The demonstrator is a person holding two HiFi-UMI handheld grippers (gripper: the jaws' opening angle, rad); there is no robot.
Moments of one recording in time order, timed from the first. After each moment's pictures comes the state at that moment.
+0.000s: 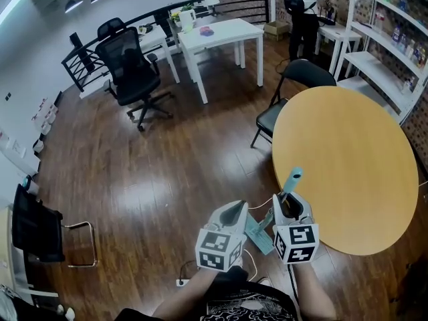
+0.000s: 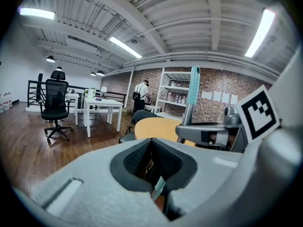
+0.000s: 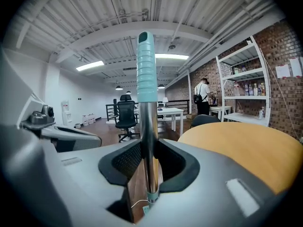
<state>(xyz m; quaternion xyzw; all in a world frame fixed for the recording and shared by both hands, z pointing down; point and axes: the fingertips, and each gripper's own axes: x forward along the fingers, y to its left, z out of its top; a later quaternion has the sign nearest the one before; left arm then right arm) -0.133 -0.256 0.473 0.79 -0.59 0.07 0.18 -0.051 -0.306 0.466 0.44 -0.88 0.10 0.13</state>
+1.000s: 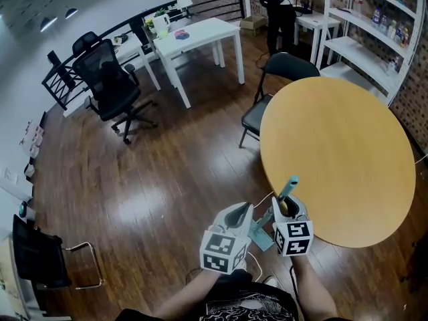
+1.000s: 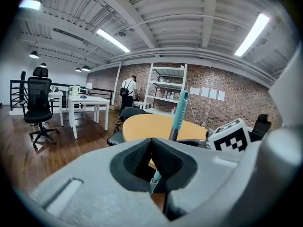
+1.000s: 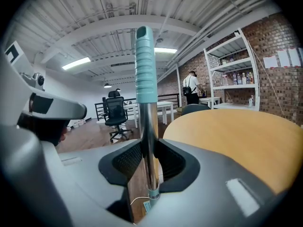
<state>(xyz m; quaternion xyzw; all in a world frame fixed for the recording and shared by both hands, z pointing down) -0.104 -0.296 0.480 0.83 -0.52 0.10 0.18 -0.025 -0.351 0.544 0.49 -0.85 0.14 0.14</state>
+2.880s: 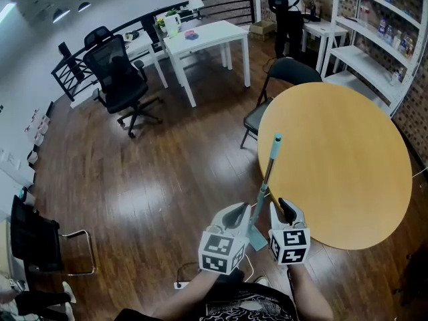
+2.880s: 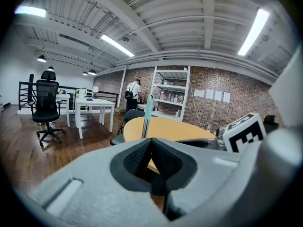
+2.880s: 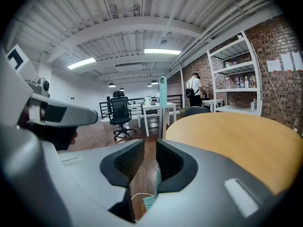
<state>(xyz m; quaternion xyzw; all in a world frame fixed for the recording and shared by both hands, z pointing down) -0.075 -0.263 0.470 0.81 -0.55 0.08 0.17 0.000 -0.303 0.518 0.47 -0.86 0.13 0.14</state>
